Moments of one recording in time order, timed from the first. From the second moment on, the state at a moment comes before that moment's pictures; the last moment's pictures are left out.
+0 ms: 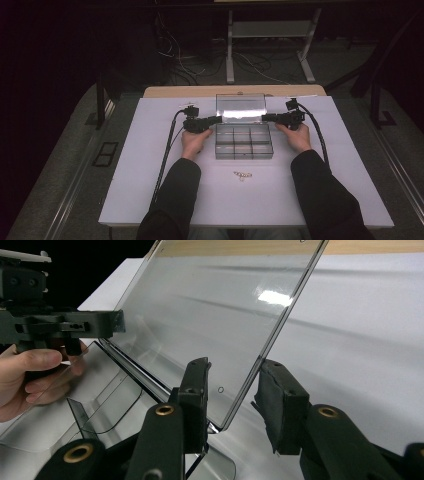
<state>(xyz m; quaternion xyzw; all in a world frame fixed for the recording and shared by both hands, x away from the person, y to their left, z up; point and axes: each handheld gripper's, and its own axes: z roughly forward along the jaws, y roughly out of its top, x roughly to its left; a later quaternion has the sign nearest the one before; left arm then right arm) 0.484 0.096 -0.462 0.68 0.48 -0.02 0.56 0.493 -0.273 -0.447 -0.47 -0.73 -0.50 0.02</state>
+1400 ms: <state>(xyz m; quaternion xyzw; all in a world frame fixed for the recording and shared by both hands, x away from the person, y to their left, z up) 0.475 0.104 -0.453 0.69 0.49 -0.03 0.53 0.480 -0.259 -0.435 -0.47 -0.76 -0.44 0.00</state>
